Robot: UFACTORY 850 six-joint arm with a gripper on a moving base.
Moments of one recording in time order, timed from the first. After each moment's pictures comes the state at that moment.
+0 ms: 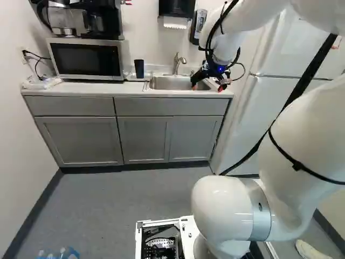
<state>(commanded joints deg) -11.1 6.7 -56.8 2.3 -29.4 -3.6</state>
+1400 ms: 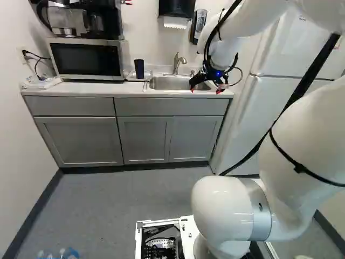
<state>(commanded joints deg) -10.2 7.4 -52.6 2.1 -23.0 -3.4</state>
